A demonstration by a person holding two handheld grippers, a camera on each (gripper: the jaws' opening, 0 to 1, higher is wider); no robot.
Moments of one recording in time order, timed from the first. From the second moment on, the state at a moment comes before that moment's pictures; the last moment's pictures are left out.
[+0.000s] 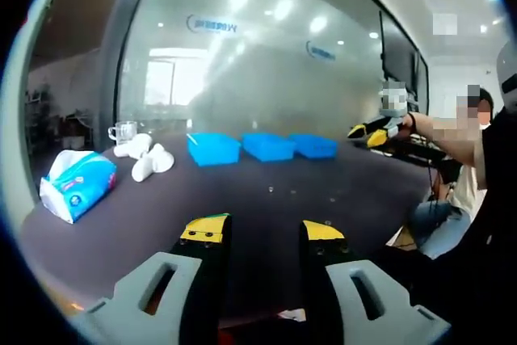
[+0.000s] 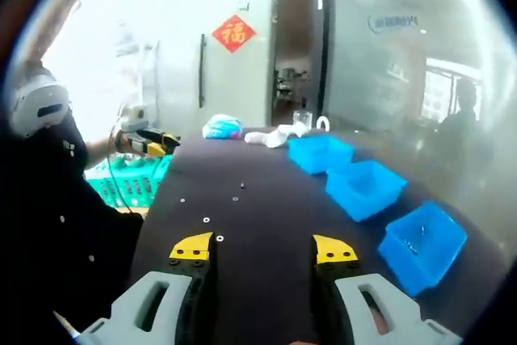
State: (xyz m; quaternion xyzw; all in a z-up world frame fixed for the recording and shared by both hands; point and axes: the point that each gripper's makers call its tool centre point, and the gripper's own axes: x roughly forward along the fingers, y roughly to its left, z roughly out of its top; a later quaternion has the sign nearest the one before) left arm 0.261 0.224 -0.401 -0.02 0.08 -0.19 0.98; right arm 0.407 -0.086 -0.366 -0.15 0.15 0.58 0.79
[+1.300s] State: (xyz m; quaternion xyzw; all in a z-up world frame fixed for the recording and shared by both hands) left arm 0.262 0.219 -0.398 -0.01 0.08 -0.19 0.98; right arm 0.388 -0.100 -0.342 -0.15 0.12 0.52 0.83
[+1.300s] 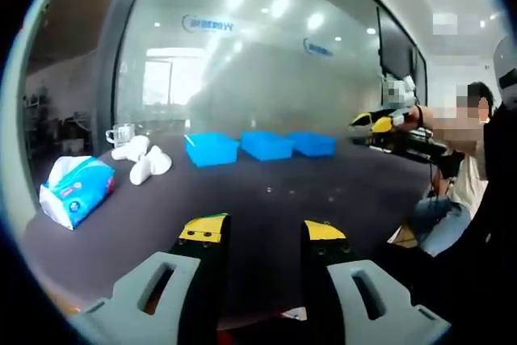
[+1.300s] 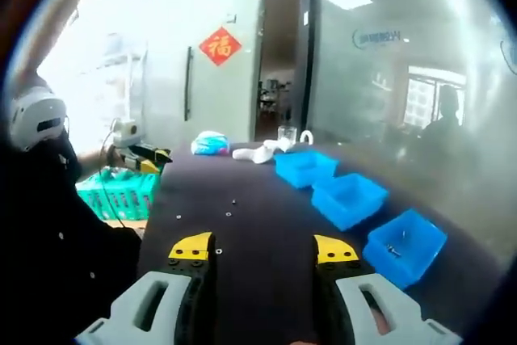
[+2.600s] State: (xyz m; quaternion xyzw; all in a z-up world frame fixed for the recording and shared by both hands) left arm 0.293 0.163 -0.365 0.04 0.20 -0.24 0.95; right arm 0.313 -0.119 -0.374 -0.18 0.11 0.51 0.84
